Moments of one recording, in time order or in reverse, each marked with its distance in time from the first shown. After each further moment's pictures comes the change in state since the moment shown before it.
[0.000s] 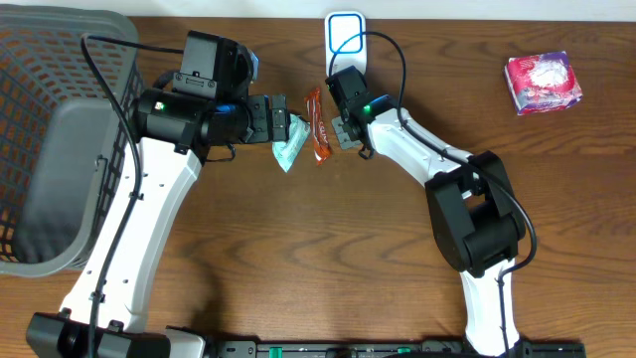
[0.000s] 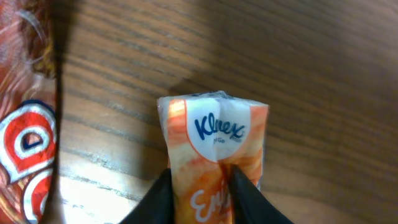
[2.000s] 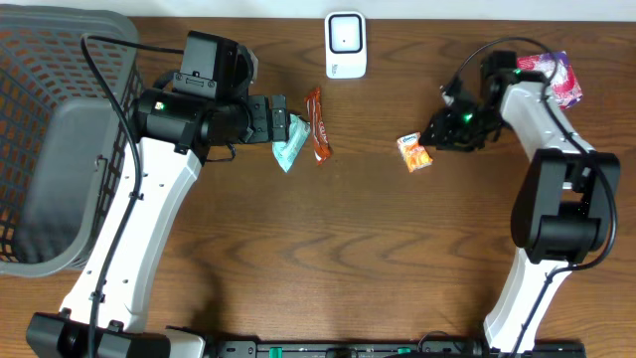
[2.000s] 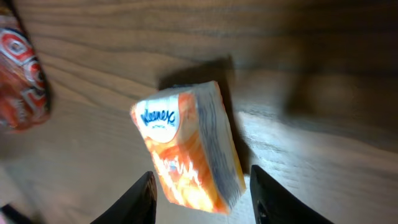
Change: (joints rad) left arm 0.000 0.000 0.000 0.000 0.000 0.000; right arm -0.552 -0.058 0.011 -0.442 -0.739 -0.151
